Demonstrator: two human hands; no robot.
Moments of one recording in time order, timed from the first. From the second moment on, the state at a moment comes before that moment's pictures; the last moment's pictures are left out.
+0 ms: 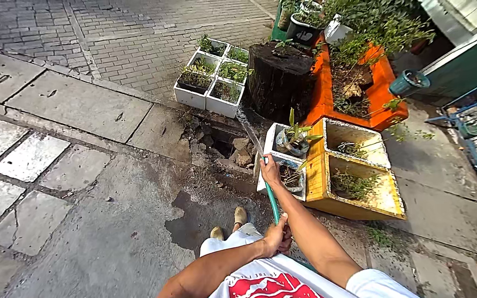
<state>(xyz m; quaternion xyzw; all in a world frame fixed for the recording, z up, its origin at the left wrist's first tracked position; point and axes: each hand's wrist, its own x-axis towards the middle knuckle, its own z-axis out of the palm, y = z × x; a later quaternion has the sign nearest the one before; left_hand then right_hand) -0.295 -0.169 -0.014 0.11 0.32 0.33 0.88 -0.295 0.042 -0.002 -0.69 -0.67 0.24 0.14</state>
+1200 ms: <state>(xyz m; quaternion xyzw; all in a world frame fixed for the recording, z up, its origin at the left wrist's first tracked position) -0.286 -0.172 -0.018 0.13 0.32 0.32 0.88 -0.284 0.037 -0.002 -0.68 -0.68 0.23 0.17</state>
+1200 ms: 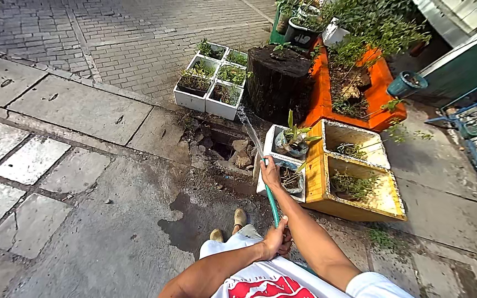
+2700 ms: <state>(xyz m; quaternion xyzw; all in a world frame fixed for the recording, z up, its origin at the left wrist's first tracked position) -0.295 -0.175 -0.015 0.13 0.32 0.33 0.88 -0.294 0.034 -0.005 -0.69 -0.66 0.26 0.13</state>
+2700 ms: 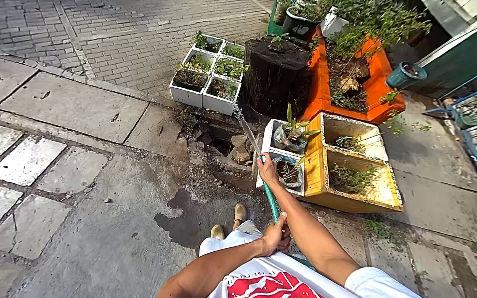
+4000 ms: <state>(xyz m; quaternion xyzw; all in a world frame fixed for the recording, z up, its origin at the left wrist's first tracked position) -0.333 -0.179 -0.026 0.11 0.32 0.34 0.88 -0.323 0.031 -0.003 -0.72 -0.62 0.22 0.21</state>
